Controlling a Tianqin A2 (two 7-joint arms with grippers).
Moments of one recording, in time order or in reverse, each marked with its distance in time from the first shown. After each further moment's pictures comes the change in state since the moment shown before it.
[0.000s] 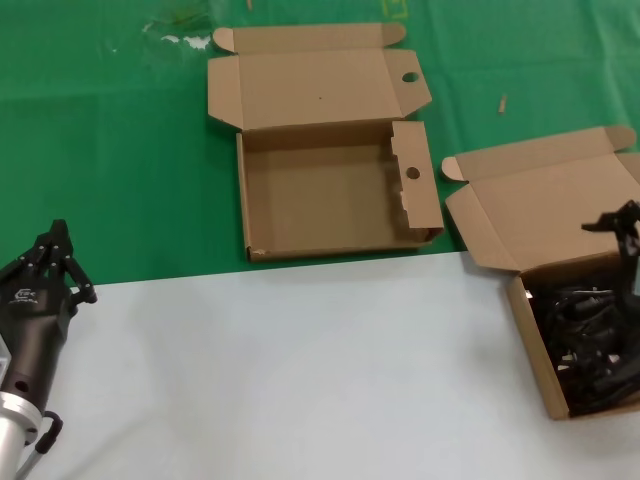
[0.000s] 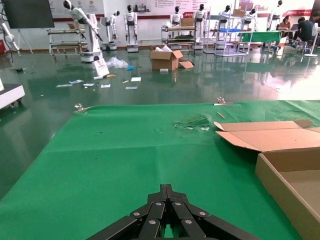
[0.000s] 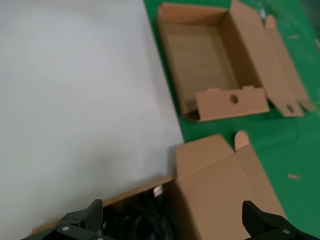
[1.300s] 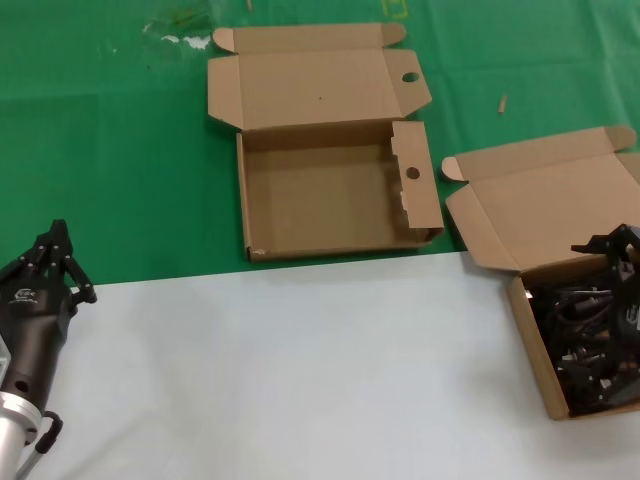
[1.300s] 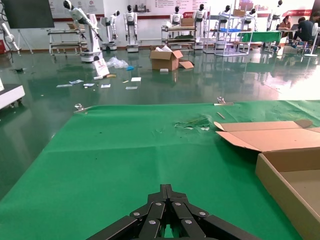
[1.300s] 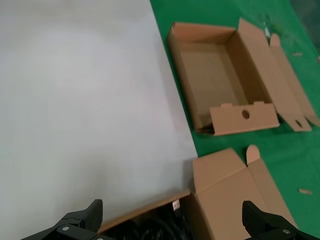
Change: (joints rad) left arm 0.000 0.000 0.000 0.000 0.000 0.000 0.000; right arm 0.335 0.233 -0.631 0.040 0.213 0.378 -0.044
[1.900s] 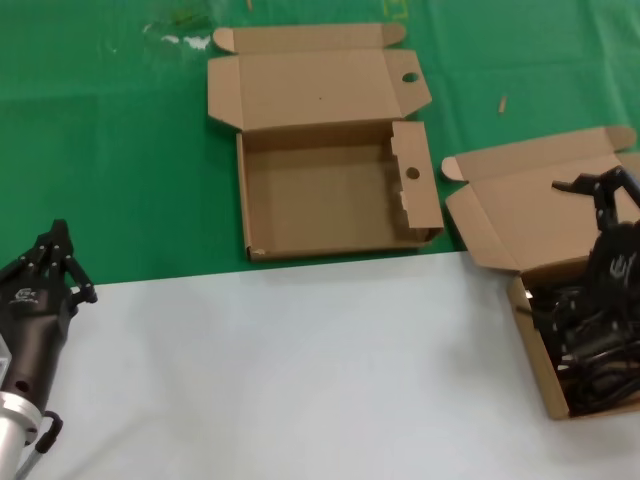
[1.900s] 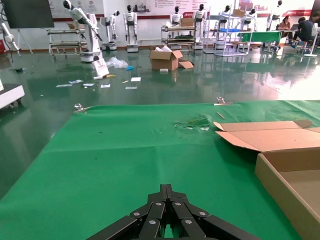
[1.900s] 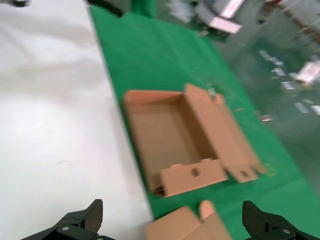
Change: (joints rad) left arm 0.000 0.000 0.000 0.000 0.000 0.000 0.000; right arm 0.055 0.043 -0.098 0.027 0.806 0.248 -0.714
